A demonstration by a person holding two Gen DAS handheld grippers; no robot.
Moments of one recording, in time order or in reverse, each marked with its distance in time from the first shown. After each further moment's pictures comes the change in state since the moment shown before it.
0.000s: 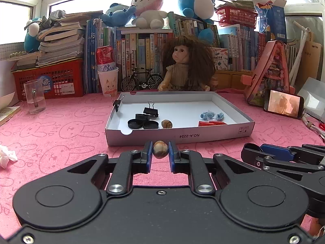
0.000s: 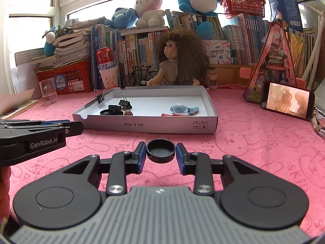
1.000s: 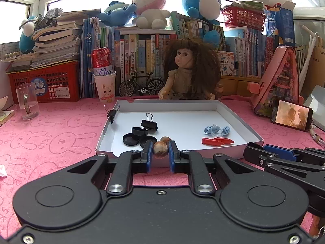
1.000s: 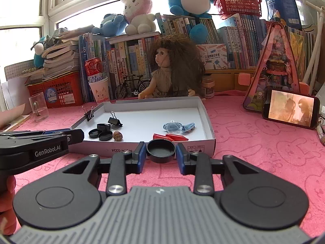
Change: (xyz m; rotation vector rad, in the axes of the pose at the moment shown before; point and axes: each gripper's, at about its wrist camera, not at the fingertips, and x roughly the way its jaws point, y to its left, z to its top) left arm 0.043 -0.005 0.031 -0.024 0.007 0.012; right arm 0.033 -0.015 0.030 0.057 -0.008 -0.008
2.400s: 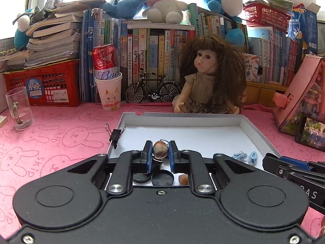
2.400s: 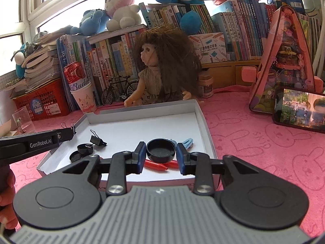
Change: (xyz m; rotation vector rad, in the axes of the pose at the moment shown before) left arm 0.089 0.020 0.055 -0.036 0.047 0.052; right arm 0.071 -0.020 0.041 0.081 0.059 -0.010
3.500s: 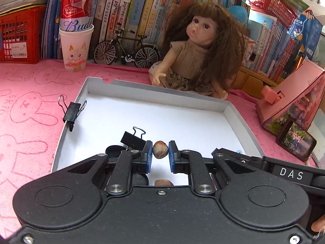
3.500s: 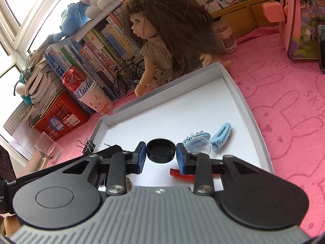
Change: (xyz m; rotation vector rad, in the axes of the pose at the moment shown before) left arm 0.085 0.014 0.013 -0.133 0.245 -0.227; right arm 0.082 -0.022 0.020 0.312 0.233 0.214
